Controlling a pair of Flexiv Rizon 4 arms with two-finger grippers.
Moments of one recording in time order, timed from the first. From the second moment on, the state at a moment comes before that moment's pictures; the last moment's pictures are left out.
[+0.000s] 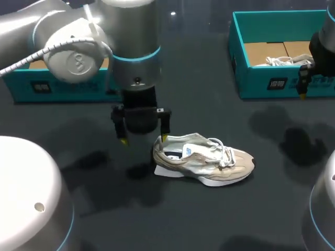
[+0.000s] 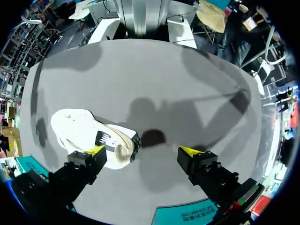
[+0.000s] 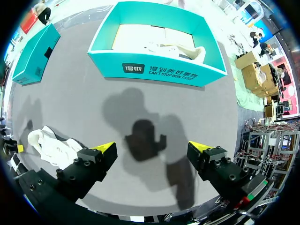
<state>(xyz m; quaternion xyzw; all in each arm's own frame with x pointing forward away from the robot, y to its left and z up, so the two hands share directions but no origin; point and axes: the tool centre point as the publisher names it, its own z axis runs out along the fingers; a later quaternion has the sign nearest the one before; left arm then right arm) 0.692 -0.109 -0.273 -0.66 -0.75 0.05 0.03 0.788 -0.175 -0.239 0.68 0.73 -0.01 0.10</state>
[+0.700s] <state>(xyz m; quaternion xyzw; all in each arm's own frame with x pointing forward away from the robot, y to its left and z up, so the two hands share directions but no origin) 0.670 -0.058 -0.268 -0.61 -0.78 0.13 0.01 0.788 -0.175 -0.239 0.68 0.73 -0.01 0.10</state>
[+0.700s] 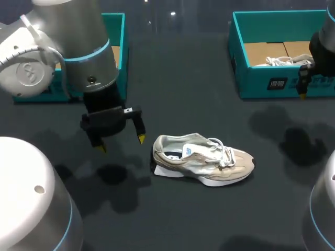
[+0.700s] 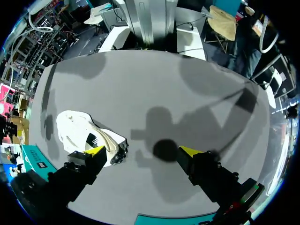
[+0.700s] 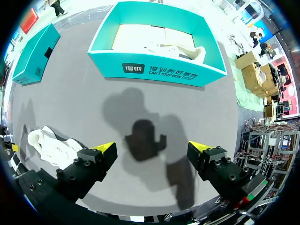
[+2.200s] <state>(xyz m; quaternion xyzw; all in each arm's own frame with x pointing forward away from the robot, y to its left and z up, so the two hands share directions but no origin) 0.677 -0.036 -0.328 -0.20 -0.87 0.46 0.04 0.788 -0.175 -0.239 0.68 0.73 -0.01 0.10</state>
